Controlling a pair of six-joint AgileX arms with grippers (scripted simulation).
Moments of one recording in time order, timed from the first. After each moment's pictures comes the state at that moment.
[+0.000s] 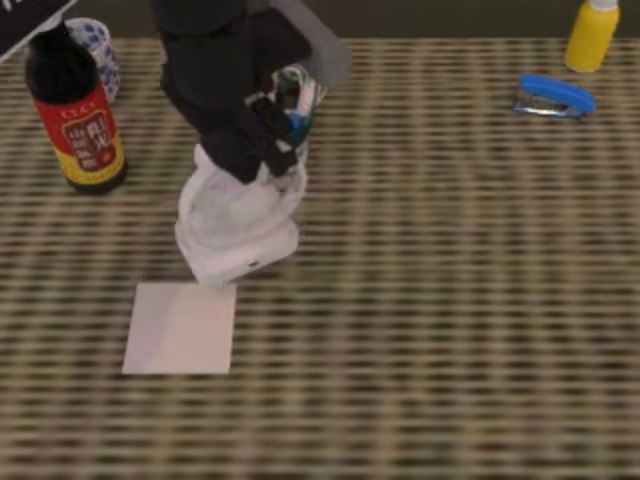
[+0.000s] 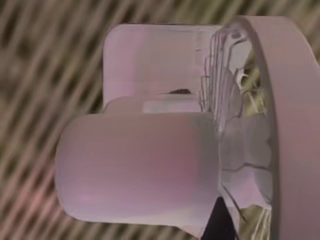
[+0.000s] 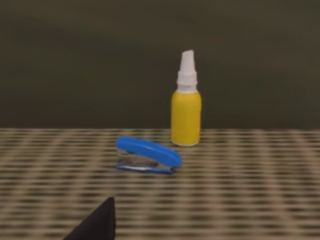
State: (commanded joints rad) left arm -0.53 2.03 2.05 -1.51 0.06 0.52; right arm 0.00 0.00 0.00 0.00 0.00 0.00
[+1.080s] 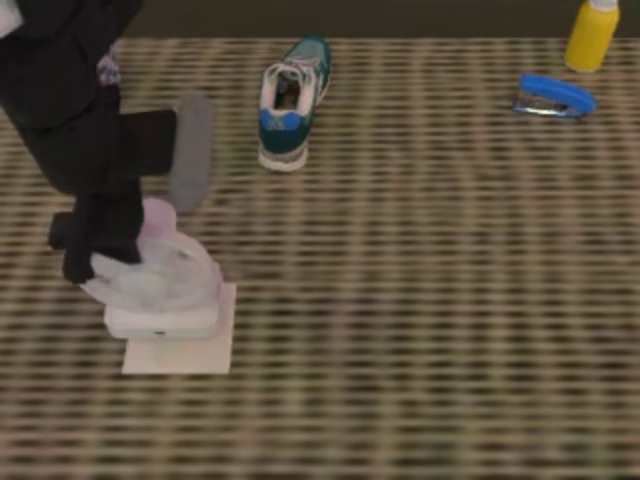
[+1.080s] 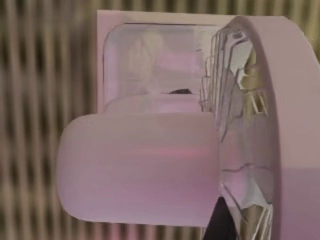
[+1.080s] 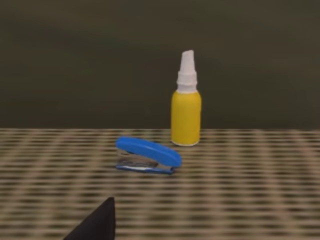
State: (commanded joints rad) left arm -0.35 1.70 1.50 -1.33 0.12 1.19; right arm 0.00 0.00 0.00 0.00 0.00 0.00
